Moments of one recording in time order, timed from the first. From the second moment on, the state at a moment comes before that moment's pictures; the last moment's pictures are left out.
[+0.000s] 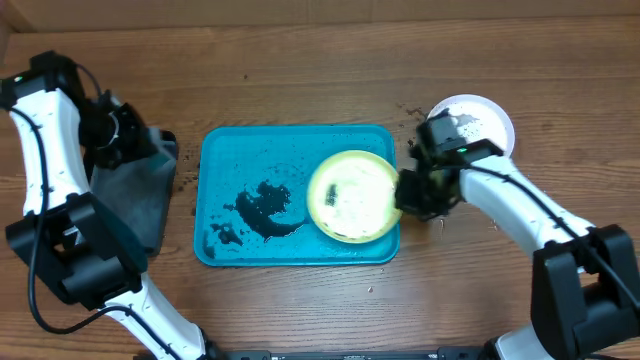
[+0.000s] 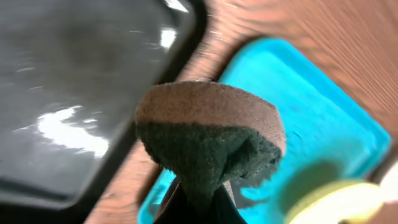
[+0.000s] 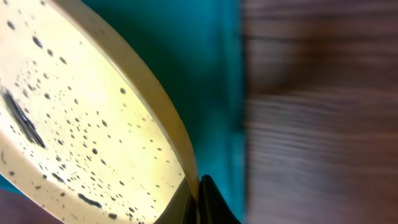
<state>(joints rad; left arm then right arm) 0.40 2.04 1.89 -1.39 0.36 -0.14 0.35 1.71 1.08 -0.75 -0.33 0.48</state>
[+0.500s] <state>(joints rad) 0.03 2.04 1.89 -1.50 0.46 -0.05 0.48 1.85 1.09 -0.57 -0.28 0.65</state>
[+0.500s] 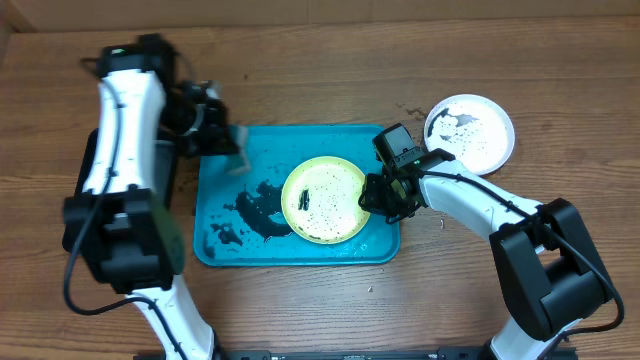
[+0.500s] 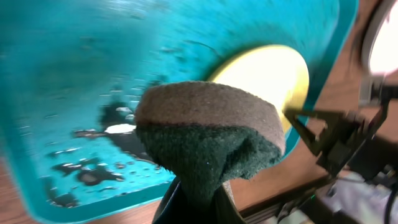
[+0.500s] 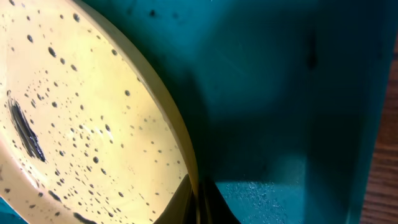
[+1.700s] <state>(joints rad) -0.46 2.04 1.48 -1.02 0.18 -0.41 0.48 1.85 1.09 -0.58 -0.33 0.69</state>
